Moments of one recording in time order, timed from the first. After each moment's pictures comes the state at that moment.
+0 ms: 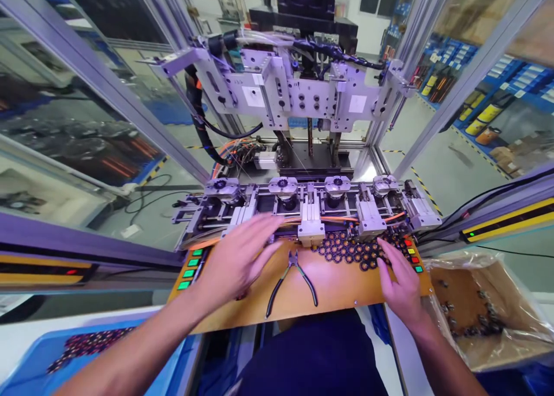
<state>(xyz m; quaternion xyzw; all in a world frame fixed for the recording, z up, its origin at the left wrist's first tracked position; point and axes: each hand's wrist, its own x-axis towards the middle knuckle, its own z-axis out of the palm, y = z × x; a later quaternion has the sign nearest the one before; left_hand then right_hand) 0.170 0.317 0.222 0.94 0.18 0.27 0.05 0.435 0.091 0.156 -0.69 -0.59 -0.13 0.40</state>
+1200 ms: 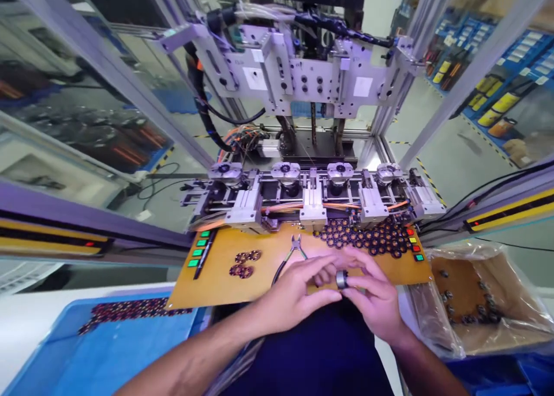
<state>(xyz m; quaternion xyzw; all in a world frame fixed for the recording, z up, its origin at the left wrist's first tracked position) 0.205 0.218 0.214 0.83 0.17 0.14 0.51 0.372 0.083 0.162 -0.63 -0.57 0.16 0.51</state>
